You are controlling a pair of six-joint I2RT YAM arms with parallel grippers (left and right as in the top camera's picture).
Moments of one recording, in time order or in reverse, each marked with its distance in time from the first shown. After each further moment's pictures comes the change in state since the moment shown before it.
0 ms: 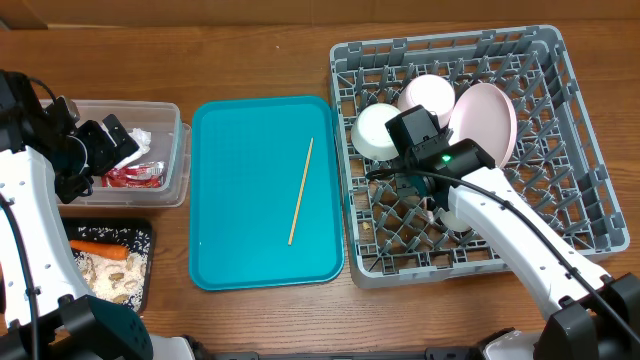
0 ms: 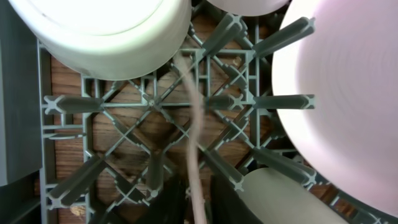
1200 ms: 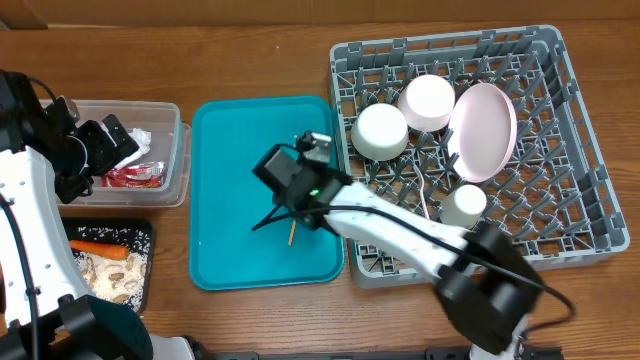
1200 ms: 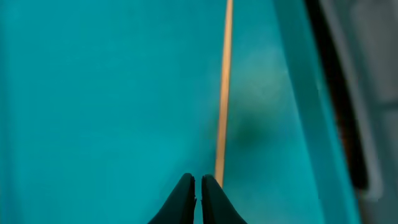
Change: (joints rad) left arm 0.000 0.000 0.000 0.000 0.000 0.000; right arm 0.445 0.407 0.214 0.308 0.000 0.737
